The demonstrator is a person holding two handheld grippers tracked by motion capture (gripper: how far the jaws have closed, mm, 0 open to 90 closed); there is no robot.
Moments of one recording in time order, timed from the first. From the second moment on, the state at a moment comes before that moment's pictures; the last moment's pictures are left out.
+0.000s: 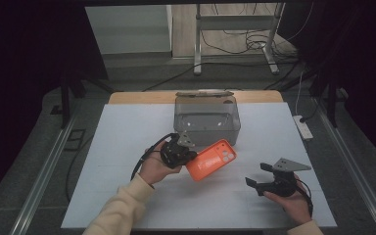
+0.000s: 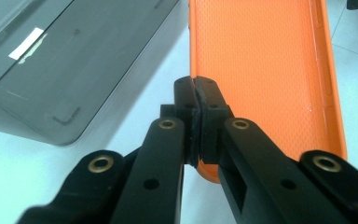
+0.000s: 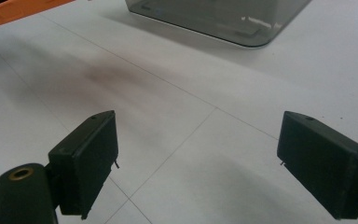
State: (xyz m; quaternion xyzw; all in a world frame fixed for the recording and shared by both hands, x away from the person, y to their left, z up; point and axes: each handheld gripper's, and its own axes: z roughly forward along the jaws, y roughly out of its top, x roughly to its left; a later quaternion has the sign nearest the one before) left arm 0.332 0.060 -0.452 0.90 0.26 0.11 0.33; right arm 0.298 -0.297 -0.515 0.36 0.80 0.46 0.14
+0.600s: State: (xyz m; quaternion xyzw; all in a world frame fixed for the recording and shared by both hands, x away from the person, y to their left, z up) left arm 0.326 0.069 -0.457 0.89 0.27 0.11 0.34; right arm 0.296 -0.294 -0.513 0.36 0.79 0.49 0.11
